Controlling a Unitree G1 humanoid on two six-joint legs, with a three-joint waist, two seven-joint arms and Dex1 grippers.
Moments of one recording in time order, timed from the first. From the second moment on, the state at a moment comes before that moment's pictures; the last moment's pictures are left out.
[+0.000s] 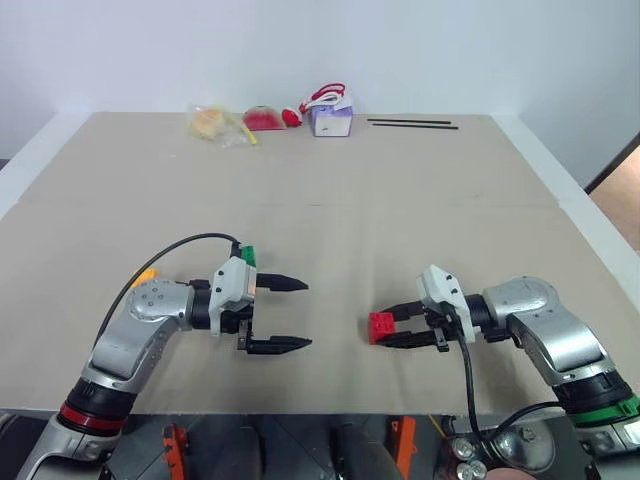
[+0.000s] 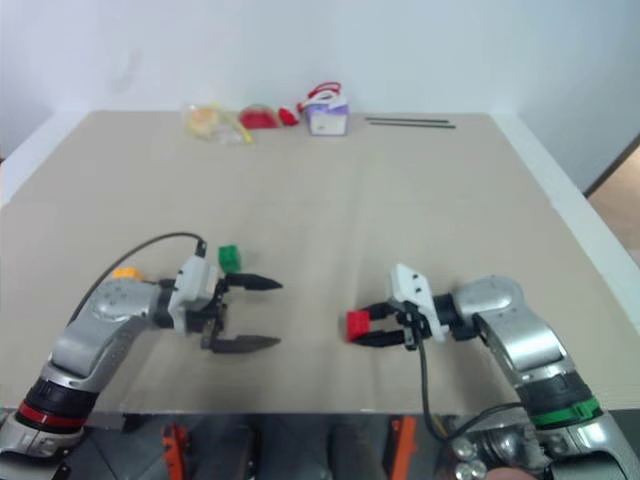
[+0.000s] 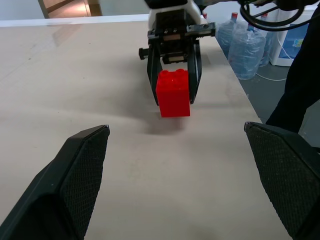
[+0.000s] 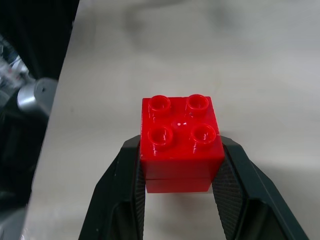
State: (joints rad) left arm -0.32 0.58 -0.15 -0.20 -0.46 0.21 -1.22; right arm -0.38 -0.81 0.19 -0.04 0.34 0.29 1.38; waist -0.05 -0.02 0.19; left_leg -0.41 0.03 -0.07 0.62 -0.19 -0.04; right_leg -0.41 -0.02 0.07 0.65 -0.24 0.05
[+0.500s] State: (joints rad) left arm -0.22 0.53 -0.13 -0.35 -0.51 0.32 -1.03; right arm -0.39 -0.77 0.21 0.00 0.33 0.25 1.41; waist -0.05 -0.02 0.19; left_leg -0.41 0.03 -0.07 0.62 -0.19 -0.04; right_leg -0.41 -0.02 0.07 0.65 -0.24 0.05
